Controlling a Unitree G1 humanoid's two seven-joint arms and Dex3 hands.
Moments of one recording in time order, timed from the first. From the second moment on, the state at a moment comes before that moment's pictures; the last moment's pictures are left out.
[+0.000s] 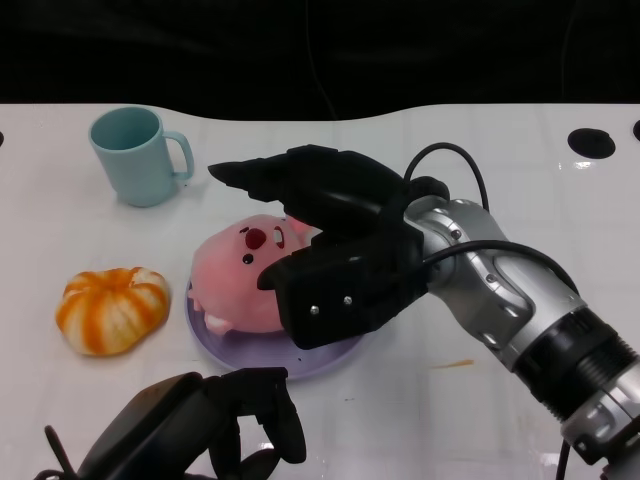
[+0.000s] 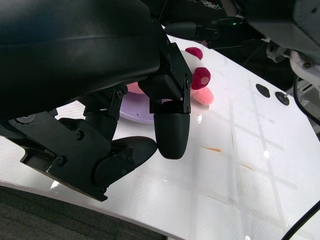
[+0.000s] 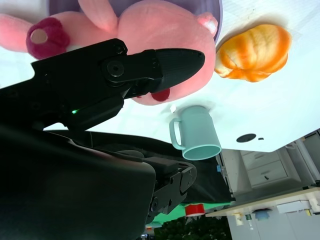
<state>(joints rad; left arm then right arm) 0.31 0.32 -0.21 -0.57 0.39 0.10 -0.32 -0.83 -0.03 0.54 0.50 -0.67 -0.14 0.26</state>
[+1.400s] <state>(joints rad) 0.30 0.34 -0.21 -0.58 0.41 0.12 -0.32 -0.23 -0.39 0.18 -0.15 -0.27 -0.10 0.43</state>
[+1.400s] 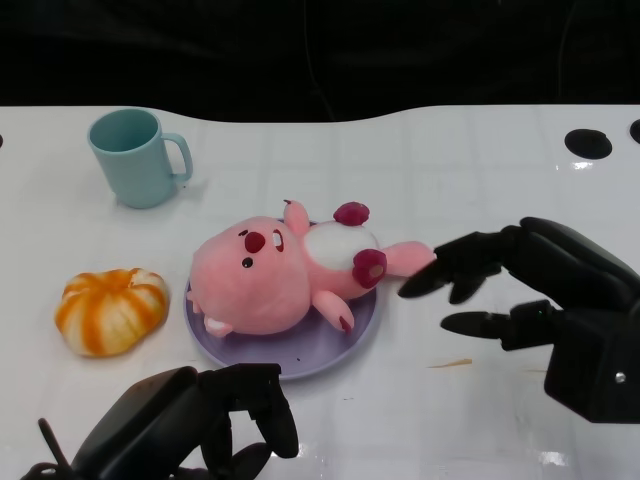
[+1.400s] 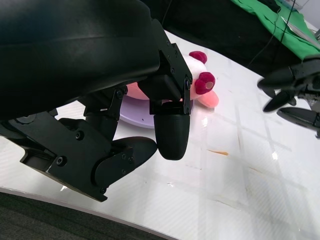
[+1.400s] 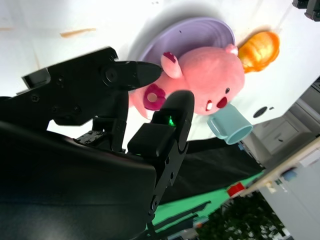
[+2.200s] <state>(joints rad) 0.31 0.36 -0.17 -0.56 0.39 0.07 -0.32 -0.08 -0.46 0.16 -0.26 -0.25 0.02 0.50</state>
